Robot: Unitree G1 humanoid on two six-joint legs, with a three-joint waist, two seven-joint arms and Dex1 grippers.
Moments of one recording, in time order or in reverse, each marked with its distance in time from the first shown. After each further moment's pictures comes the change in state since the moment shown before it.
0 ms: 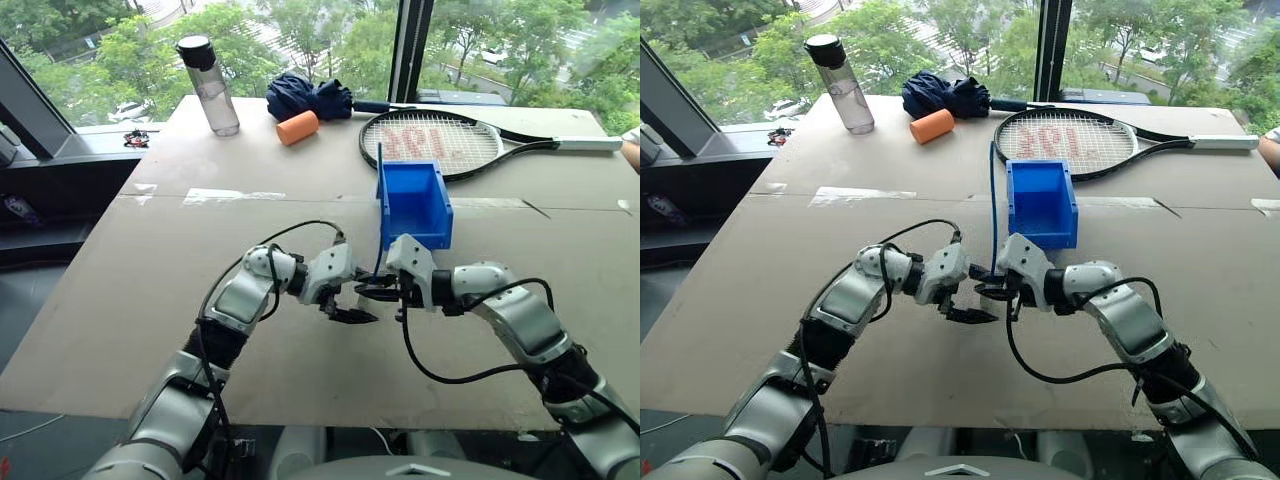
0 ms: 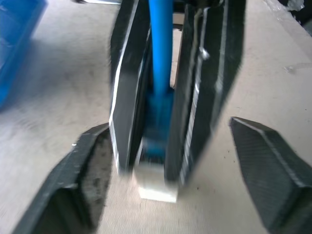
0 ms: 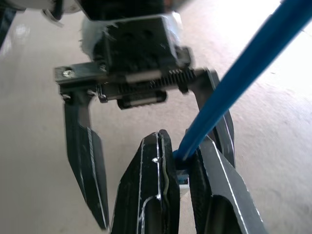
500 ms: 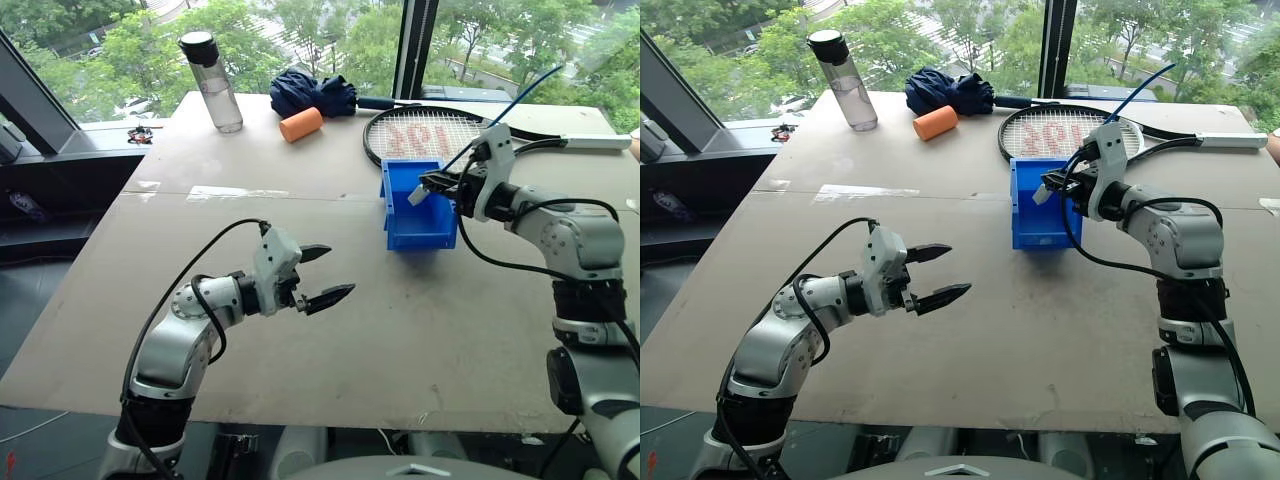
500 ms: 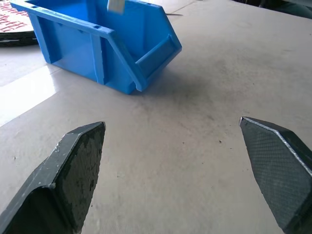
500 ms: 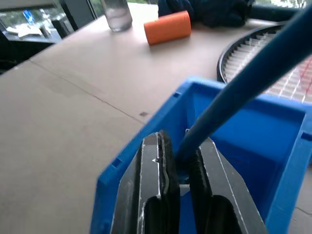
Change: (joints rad) left arm 0.271 -0.026 0.223 -0.474 -0.174 0.272 0.397; right arm -0.447 -0.007 -0.277 0.517 0.056 0.180 -0.207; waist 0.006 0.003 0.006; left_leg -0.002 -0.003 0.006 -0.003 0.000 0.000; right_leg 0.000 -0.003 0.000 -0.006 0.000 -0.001
